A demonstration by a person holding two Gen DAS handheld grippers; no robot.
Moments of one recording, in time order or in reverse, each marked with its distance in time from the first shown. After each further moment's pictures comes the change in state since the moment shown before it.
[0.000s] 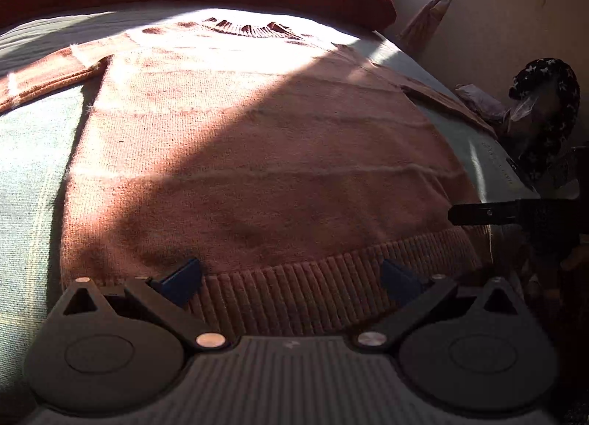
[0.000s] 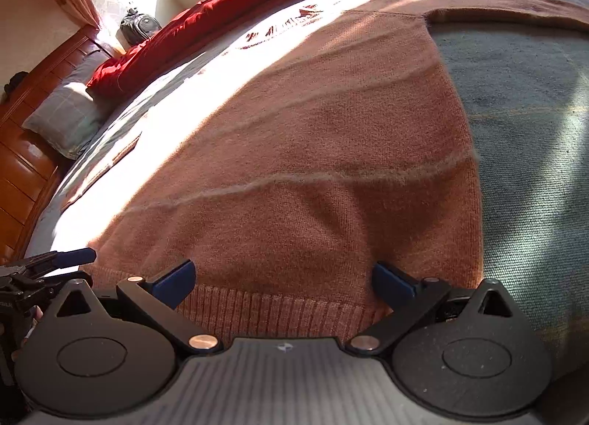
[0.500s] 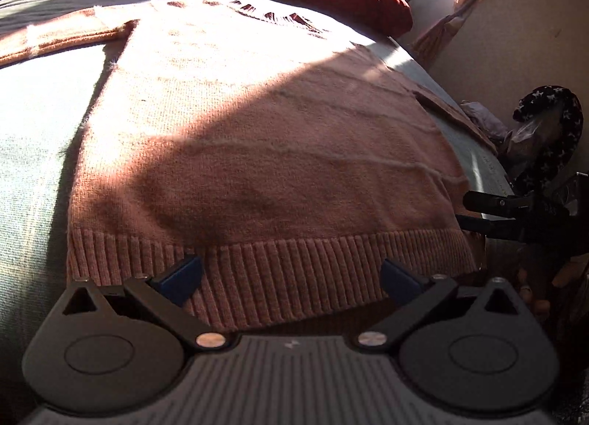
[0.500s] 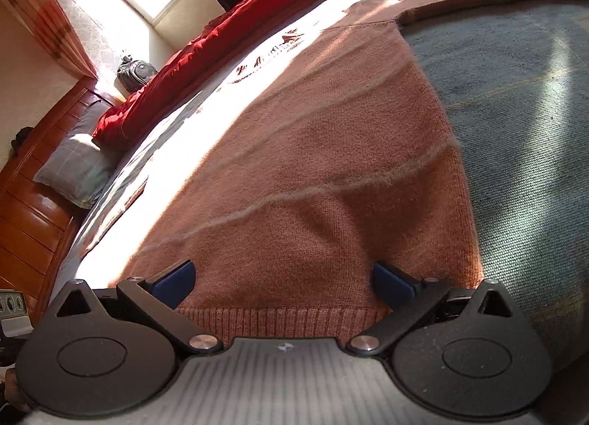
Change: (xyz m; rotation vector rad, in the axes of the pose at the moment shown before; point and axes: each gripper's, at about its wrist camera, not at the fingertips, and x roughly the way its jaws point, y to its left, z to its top) left arm -0.003 0.017 -0.012 -0.111 0.008 -0.037; right arm -0.006 -0.015 -0.005 0.120 -0.093 0.071
